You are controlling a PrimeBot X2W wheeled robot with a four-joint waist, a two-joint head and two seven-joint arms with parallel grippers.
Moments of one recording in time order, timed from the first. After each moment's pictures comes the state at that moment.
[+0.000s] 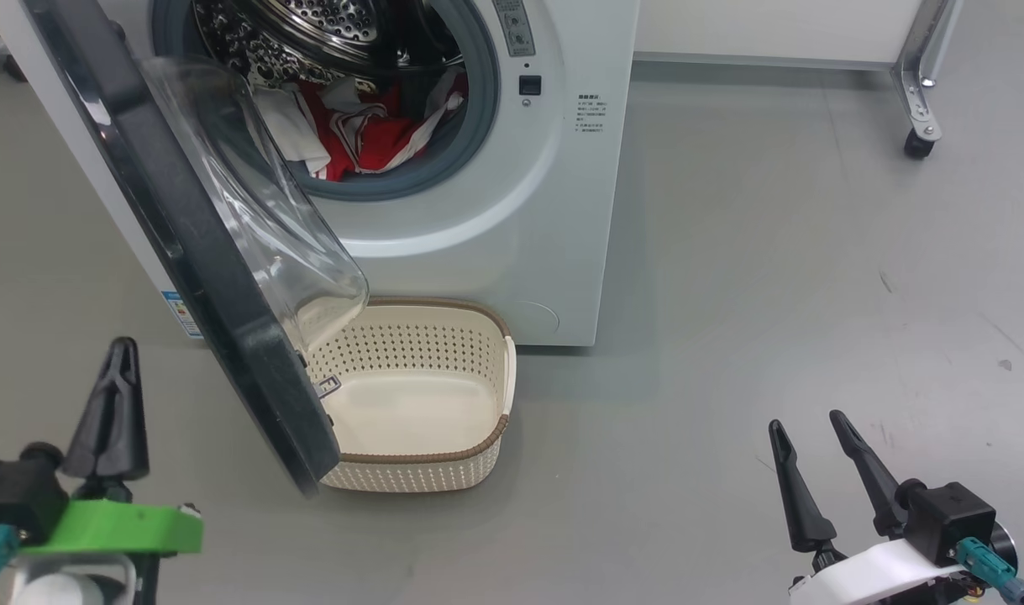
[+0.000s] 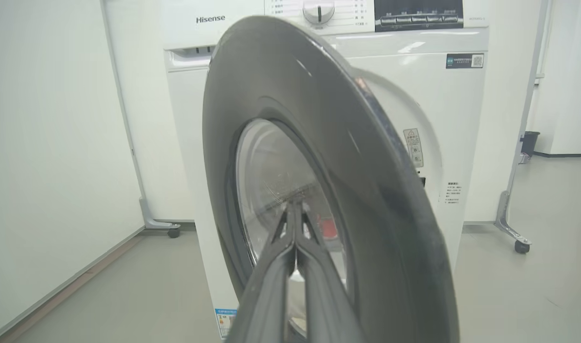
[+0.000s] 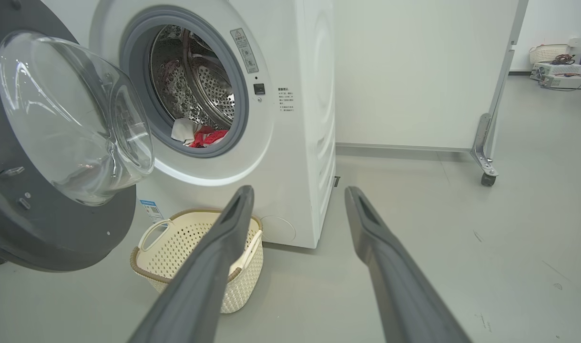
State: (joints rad) left arm -0.05 0.11 0.06 0.08 -0.28 -0.13 -0.25; right arm 0.12 -0.22 0.29 0.05 0.44 -0.04 -0.25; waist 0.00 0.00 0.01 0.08
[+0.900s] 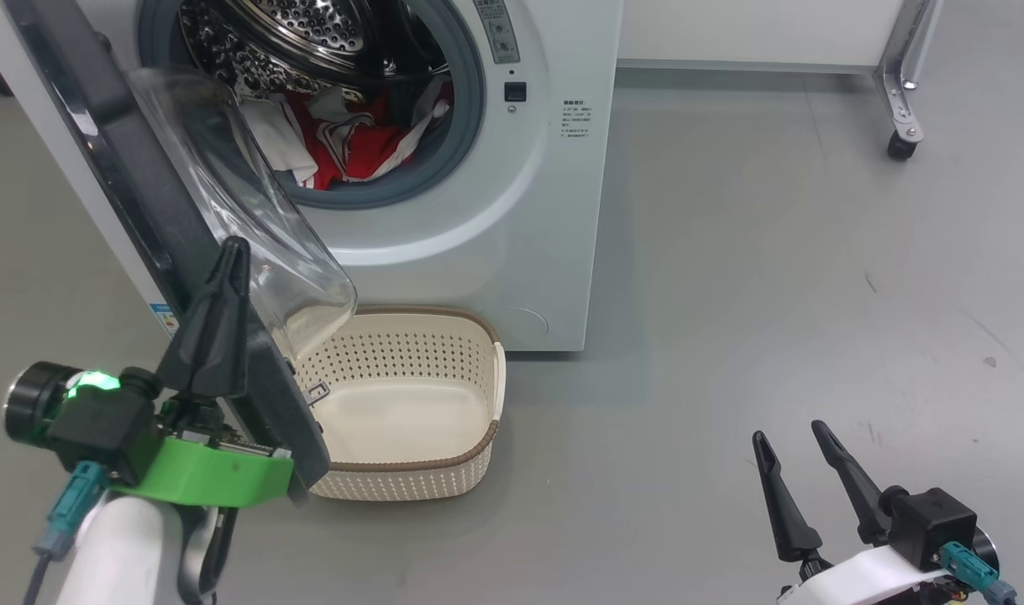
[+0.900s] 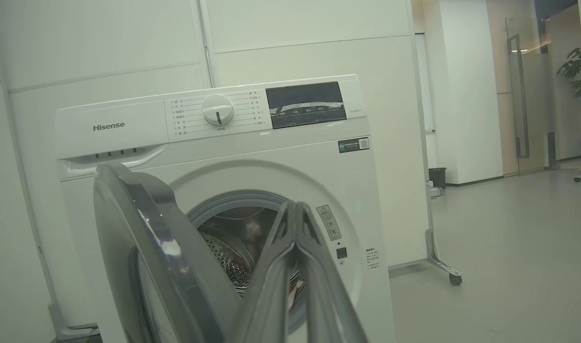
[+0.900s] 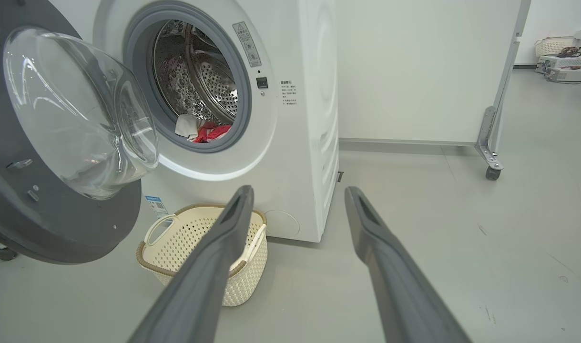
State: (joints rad) left arm -0.20 0.13 -0.13 -0.05 -0.27 -0.13 -0.26; right arm 0.12 -0.19 0.28 0.09 0.41 0.01 -0.25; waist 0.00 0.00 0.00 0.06
